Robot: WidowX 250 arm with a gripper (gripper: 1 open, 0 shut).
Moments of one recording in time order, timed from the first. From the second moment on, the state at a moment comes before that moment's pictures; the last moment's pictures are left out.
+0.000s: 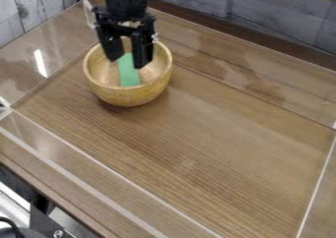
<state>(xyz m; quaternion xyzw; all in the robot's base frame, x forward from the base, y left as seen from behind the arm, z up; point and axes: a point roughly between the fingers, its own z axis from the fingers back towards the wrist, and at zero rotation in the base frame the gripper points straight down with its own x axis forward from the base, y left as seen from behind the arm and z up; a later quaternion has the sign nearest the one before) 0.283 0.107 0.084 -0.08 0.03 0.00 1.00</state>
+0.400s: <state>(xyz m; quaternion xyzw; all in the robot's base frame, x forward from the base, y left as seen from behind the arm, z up) 0.276 0.115 0.078 -0.09 0.02 0.00 1.00</state>
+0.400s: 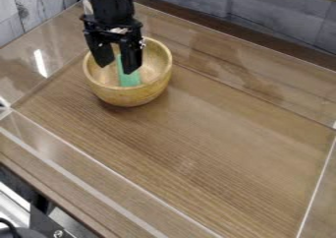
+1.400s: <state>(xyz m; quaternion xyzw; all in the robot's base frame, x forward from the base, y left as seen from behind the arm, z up) 0.282 0.103 0.040 -0.07 0.01 -0.01 1.00</state>
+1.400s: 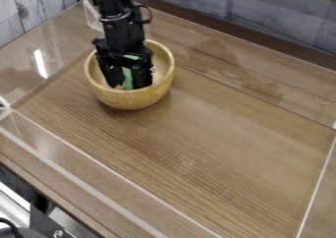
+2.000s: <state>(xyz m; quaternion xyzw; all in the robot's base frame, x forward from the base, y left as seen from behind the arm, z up) 0.283 0.092 0.023 -0.07 0.01 -0.05 1.00</state>
